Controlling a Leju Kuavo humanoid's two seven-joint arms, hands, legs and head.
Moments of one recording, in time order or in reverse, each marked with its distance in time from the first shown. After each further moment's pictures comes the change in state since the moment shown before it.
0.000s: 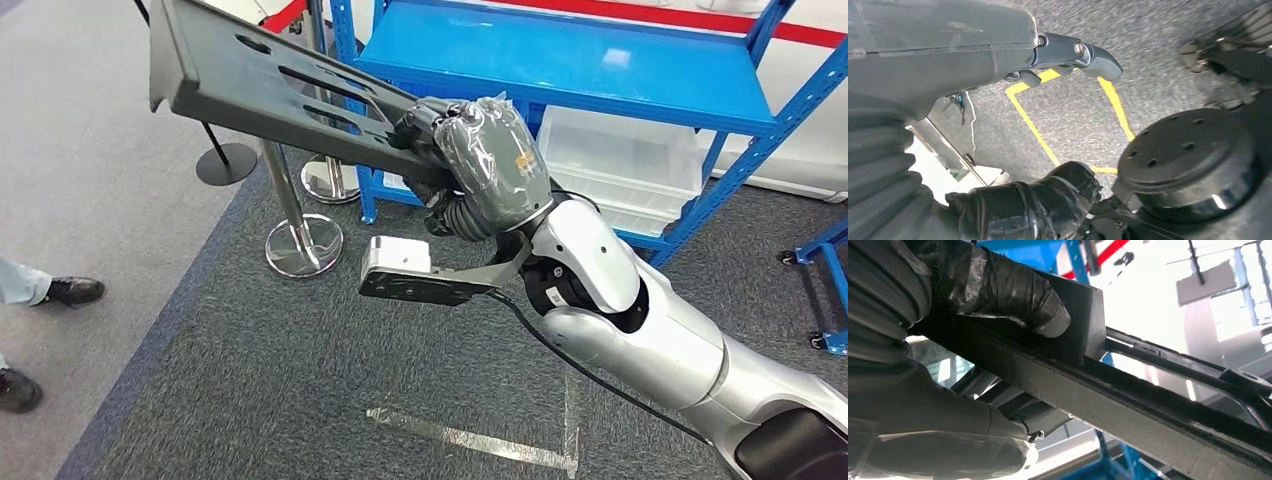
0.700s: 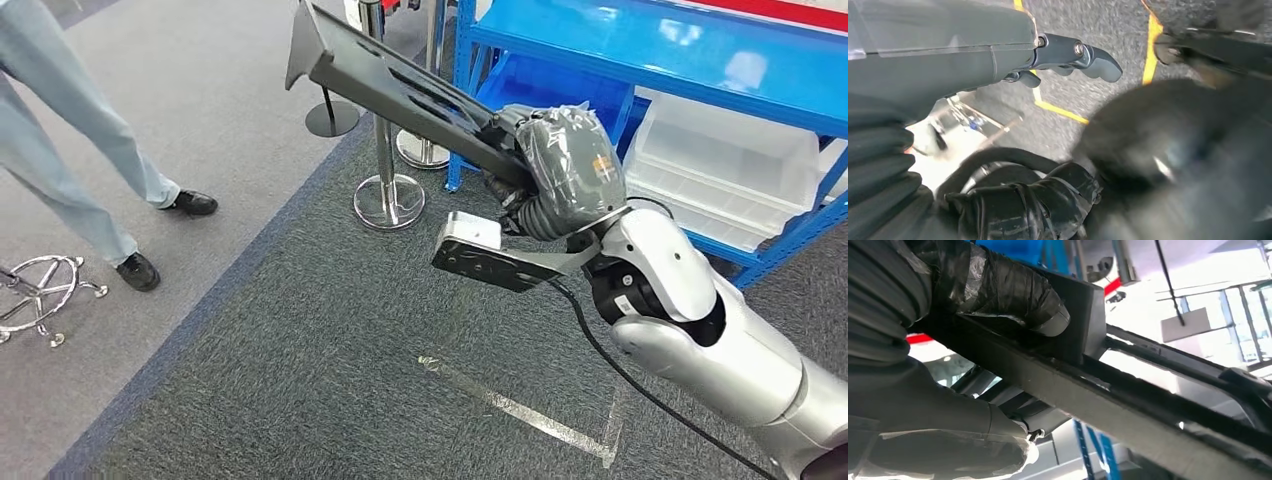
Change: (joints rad) left arm 0.047 -0.062 0.036 -0.089 0.160 0.244 0.007; right arm 0.065 -0.195 -0.093 -0.155 -0.031 0.109 0.150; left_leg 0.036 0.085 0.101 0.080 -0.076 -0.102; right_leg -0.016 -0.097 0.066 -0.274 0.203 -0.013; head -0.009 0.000
